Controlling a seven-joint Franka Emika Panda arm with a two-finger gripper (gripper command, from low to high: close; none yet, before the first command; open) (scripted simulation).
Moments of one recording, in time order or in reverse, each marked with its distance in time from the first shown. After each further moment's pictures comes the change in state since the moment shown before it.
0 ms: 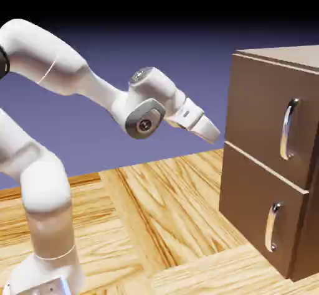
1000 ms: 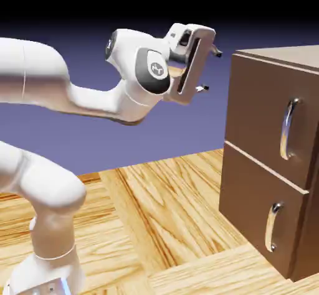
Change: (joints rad) arm 0.483 -0.315 -0.607 0.253 -1.305 -0.027 -0.634
